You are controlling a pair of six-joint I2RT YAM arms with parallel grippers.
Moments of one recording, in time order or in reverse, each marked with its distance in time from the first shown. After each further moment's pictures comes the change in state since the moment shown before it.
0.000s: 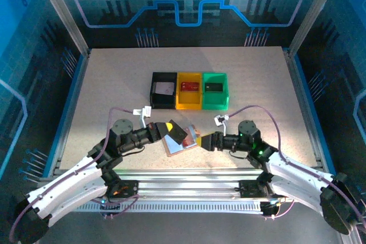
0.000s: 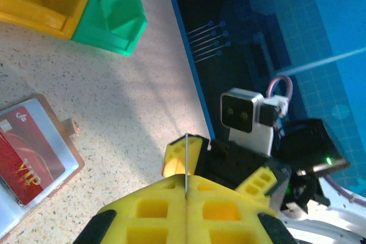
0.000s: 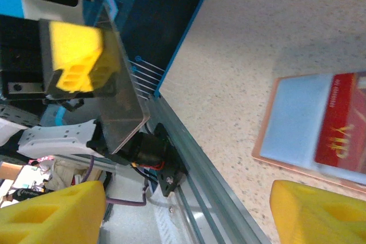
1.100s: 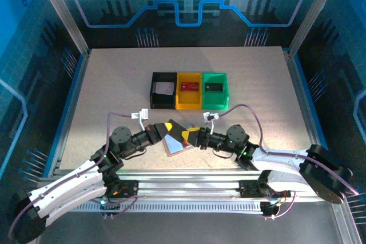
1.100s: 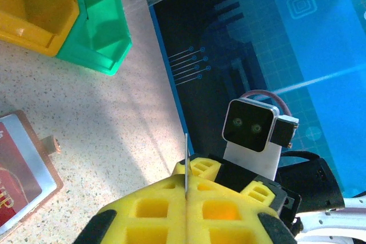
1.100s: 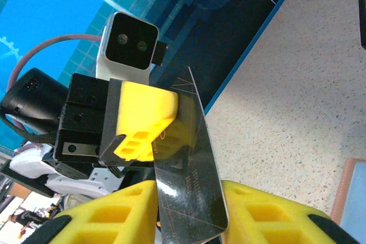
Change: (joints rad) left arm -0.061 -0.041 -0.113 0.196 -0.115 -0.079; right arm 0.215 0.314 0.043 0.518 0.265 0.070
